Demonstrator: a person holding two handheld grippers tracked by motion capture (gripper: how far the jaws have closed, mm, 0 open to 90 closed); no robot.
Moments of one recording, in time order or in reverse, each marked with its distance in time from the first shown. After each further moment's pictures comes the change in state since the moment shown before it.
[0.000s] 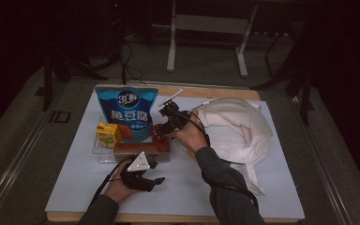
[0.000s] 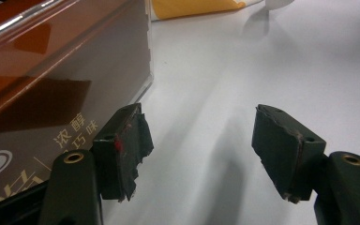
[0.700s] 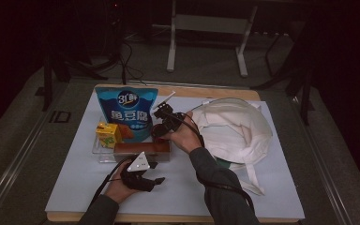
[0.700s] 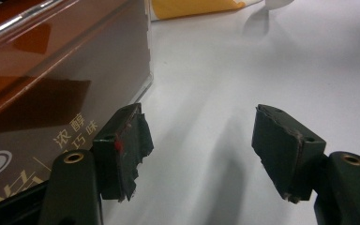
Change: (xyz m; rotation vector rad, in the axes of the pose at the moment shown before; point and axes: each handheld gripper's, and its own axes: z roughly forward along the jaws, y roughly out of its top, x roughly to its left) left arm 0.000 0.000 0.000 0.001 0.000 0.003; right arm 0.012 0.005 0.016 0.022 -0.007 -0.020
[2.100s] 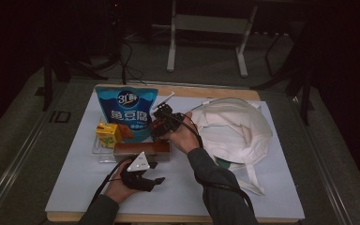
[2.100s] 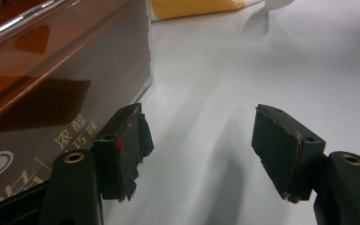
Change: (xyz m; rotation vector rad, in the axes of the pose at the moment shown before) left arm 0.000 0.000 0.000 -0.004 0.000 -0.001; right arm 0.000 0.000 0.008 -0.002 -0.034 0.013
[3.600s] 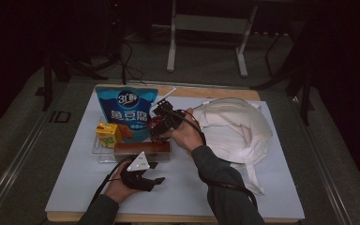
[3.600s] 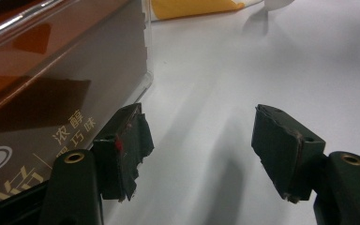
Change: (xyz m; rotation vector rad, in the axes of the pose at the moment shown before) left arm 0.000 0.000 0.000 -0.001 -0.003 -0.006; right arm 0.003 0.005 -0.024 -0.020 0.061 -0.033
